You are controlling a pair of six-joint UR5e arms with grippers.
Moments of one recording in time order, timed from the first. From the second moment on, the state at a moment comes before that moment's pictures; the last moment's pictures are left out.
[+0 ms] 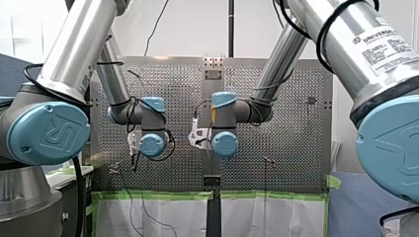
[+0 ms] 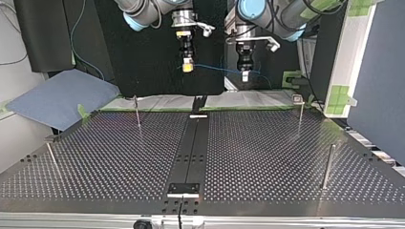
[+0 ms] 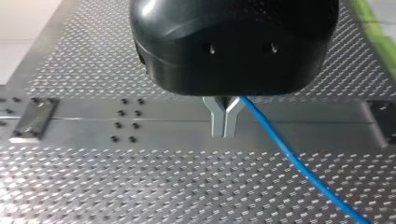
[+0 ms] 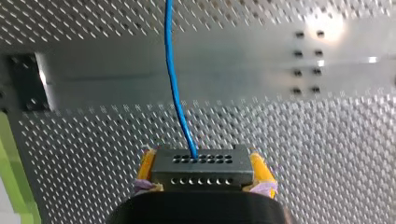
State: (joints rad) left arm -0.46 -1.93 -2.30 -2.00 -2.07 -1.58; right arm 2.50 -1.03 1.91 -0.88 2.02 1.68
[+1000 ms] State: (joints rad) left arm -0.43 -1.69 -2.19 -2.25 -2.13 -1.68; right arm 2.27 -1.27 1.88 -0.63 1.84 1.62
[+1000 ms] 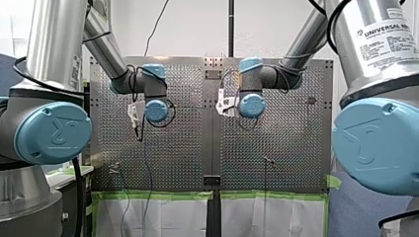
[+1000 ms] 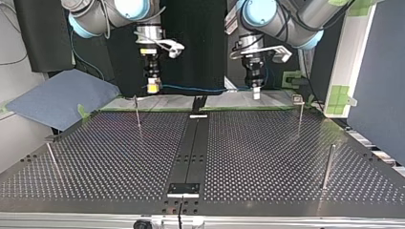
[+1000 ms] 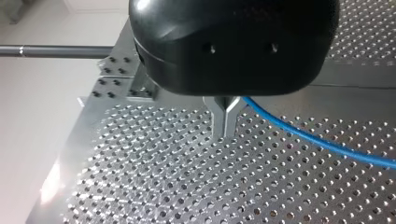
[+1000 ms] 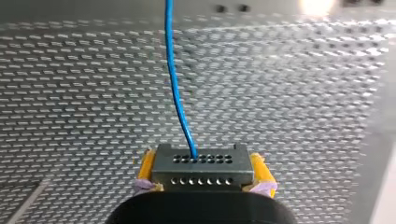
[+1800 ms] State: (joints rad) left arm -0.34 -1.51 -2.13 -2.47 -2.17 -1.79; right arm 2.40 -1.26 1.68 -0.43 1.79 1.51
